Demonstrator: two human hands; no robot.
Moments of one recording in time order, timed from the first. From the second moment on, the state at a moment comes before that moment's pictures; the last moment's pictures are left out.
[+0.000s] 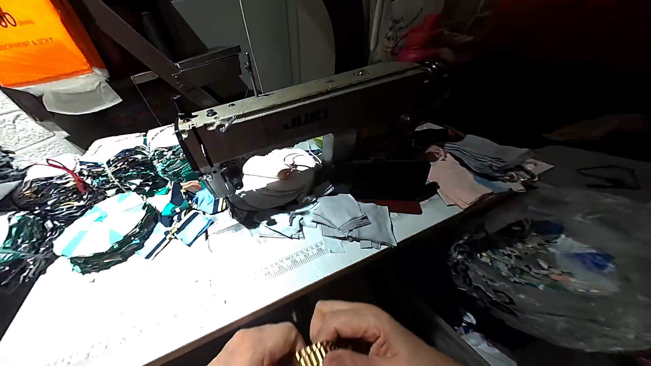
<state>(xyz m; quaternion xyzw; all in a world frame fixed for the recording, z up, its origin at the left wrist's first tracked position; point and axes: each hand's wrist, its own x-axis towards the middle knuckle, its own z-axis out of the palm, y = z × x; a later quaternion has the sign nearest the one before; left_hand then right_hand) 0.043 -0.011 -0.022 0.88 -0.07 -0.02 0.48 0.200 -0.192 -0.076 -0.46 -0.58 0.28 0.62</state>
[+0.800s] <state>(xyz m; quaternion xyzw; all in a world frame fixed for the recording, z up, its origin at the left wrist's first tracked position) 0.021 -0.033 -0.049 0.76 -0.15 0.09 0.63 0.205 -0.212 -0.081 -0.33 -0.53 0.41 0.66</state>
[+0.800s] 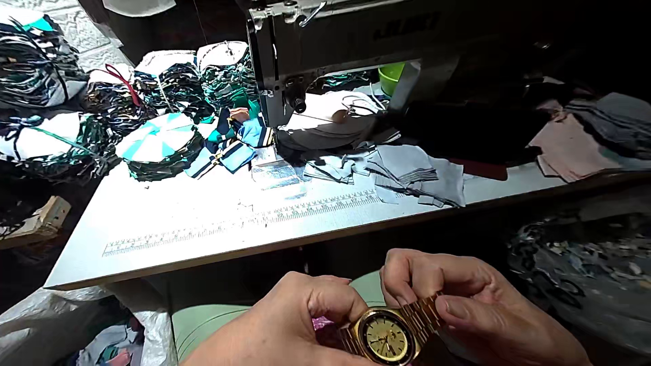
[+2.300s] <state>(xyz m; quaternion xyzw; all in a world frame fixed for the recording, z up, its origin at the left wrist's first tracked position) 0.017 -0.026 -0.078 0.59 -0.04 0.04 0.81 0.163 -0.198 -0.085 -0.30 -0.51 0.59 0.54</state>
